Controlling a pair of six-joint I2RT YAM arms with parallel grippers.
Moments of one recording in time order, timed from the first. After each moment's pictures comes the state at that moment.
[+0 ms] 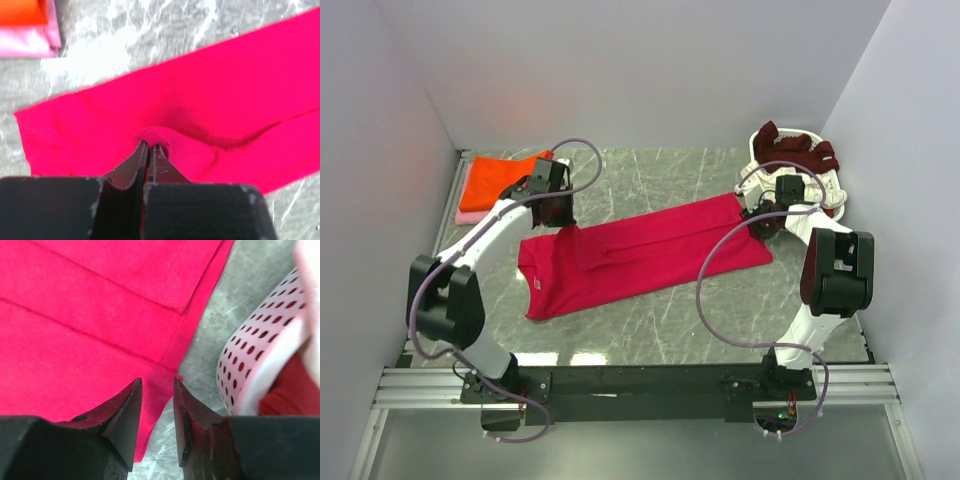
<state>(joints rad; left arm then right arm) -0.32 1.57 1.26 -0.59 -0.05 -0.31 -0.12 1.78 1.11 -0.36 -0.31 -0.79</state>
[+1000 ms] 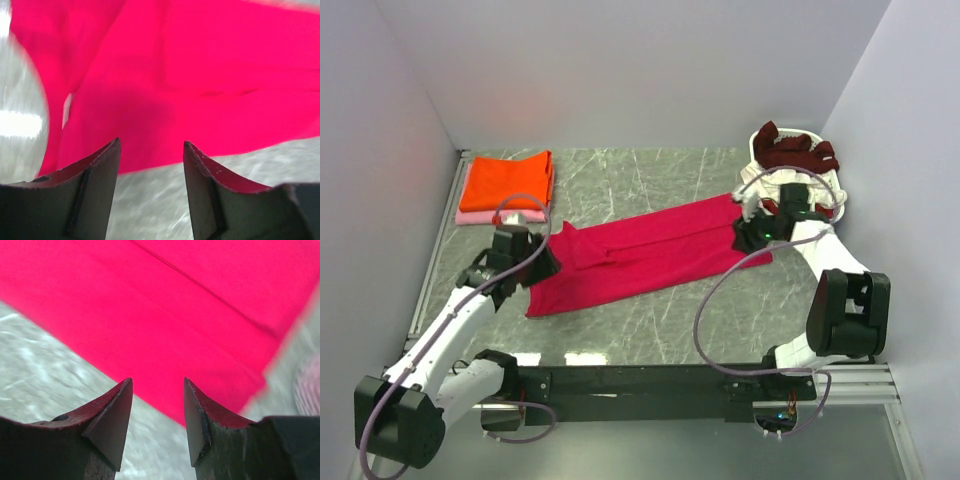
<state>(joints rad) -0.27 0.95 0.70 -0.51 -0.02 -0.68 -0.06 1.49 0.99 -0.53 -0.62 -0.77</state>
